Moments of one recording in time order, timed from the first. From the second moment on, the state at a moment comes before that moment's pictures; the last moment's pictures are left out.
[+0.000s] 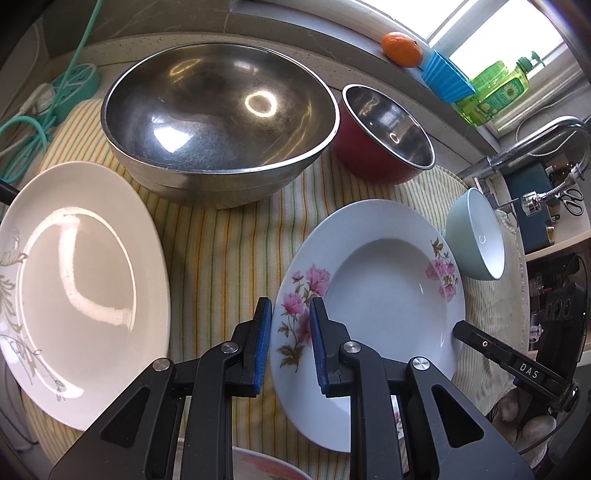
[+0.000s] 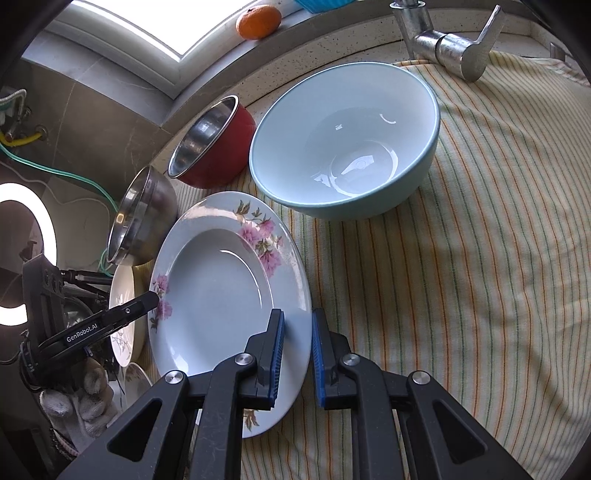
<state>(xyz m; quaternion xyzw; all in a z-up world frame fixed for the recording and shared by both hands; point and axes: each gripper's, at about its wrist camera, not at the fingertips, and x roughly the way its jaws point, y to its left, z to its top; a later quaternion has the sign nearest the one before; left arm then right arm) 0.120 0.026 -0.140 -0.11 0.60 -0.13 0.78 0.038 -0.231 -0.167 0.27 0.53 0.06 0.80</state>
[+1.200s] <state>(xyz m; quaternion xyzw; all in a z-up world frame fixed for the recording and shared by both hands) 0.076 0.001 -0.146 -0.10 0.62 -0.14 0.77 0.008 -0.229 -0.171 0.26 0.53 0.03 0.80</state>
